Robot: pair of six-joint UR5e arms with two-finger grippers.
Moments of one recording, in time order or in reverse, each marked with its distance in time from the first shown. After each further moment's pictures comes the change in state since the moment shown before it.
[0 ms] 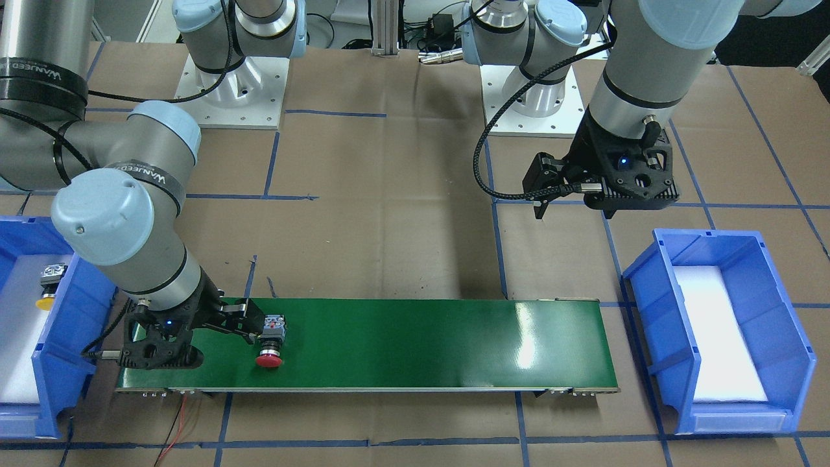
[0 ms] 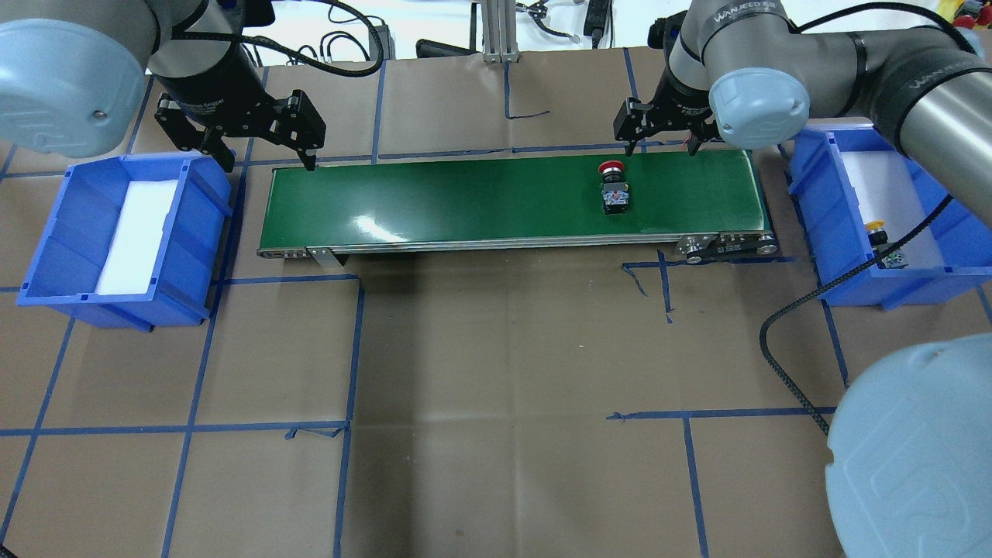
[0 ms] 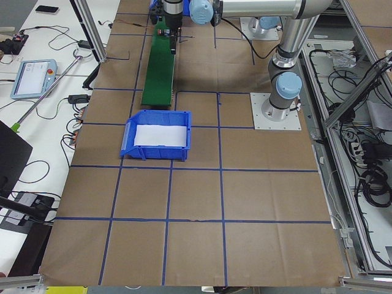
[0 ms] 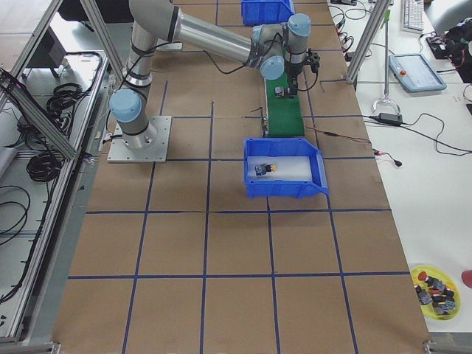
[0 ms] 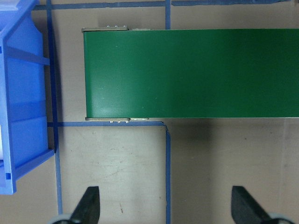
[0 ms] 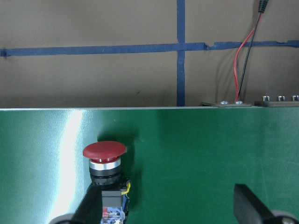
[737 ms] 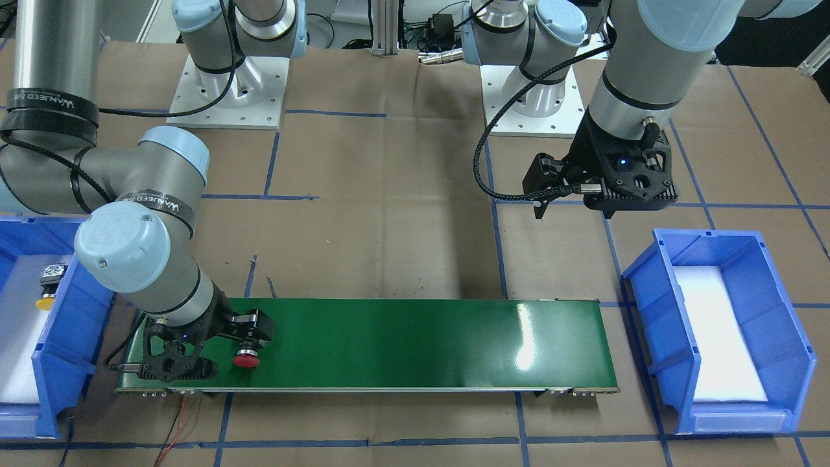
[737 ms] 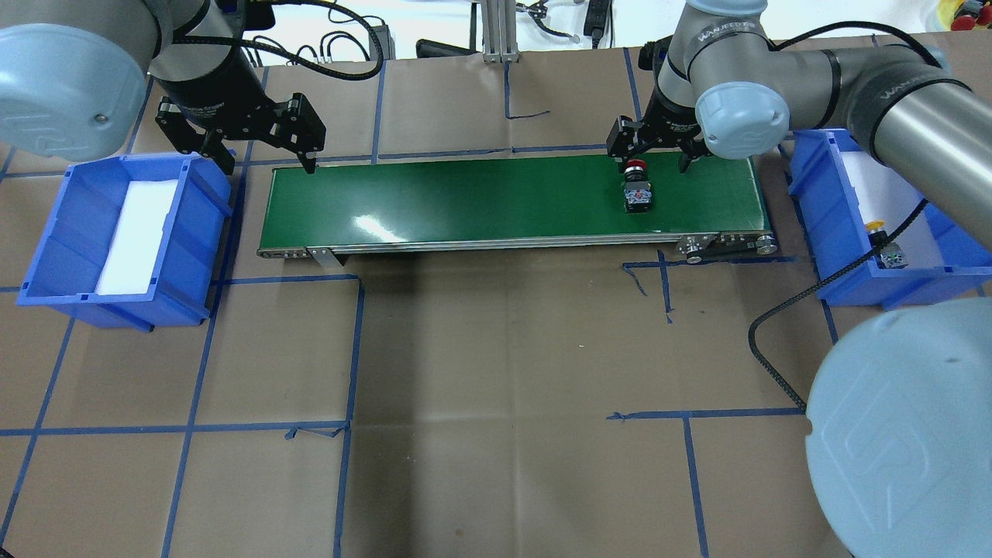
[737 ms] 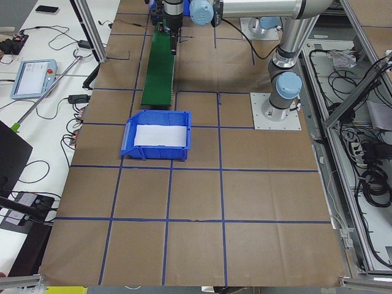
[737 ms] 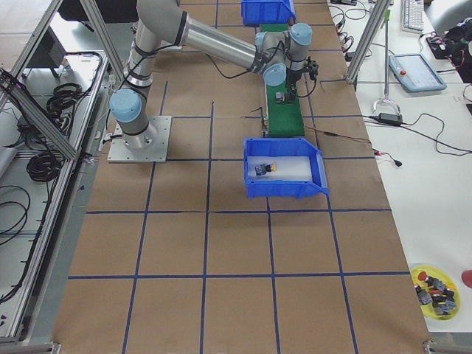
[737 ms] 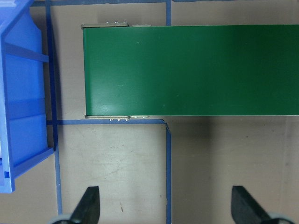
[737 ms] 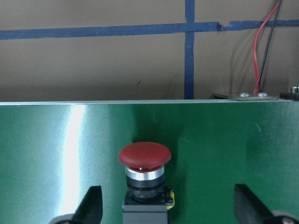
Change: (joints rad) left arm 0.001 0.002 -0.005 0.002 0.000 -0.001; right arm 0.004 0.051 0.003 0.001 0.005 0.006
